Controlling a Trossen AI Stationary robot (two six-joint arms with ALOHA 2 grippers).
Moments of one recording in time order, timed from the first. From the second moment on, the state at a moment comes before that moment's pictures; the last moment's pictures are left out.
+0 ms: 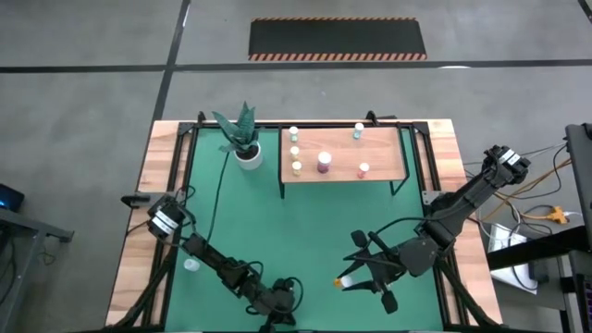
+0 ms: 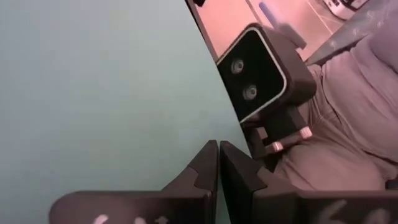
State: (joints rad) left arm -0.67 2.13 1.11 0.51 0.01 -0.56; right arm 0.69 1.37 1.08 -0.03 0.27 0.08
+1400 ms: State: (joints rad) left arm -0.54 1.11 0.60 0.46 -0.18 0.36; right arm 0.56 1.56 0.90 0.57 0.47 -0.14
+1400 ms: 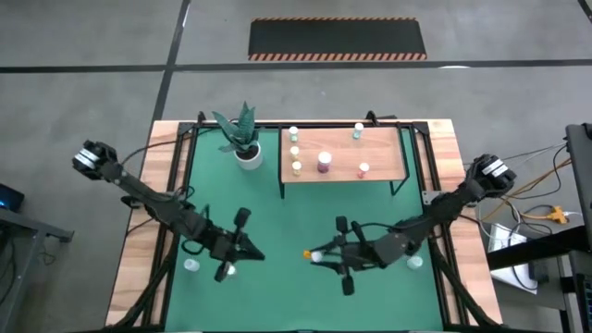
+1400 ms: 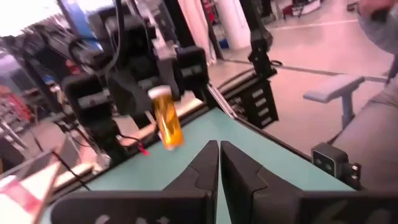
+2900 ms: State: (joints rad) left arm -0.54 0.73 0.46 0.46 -0.43 0.41; right arm -0.10 1.23 1.01 -0.02 0.49 0.26
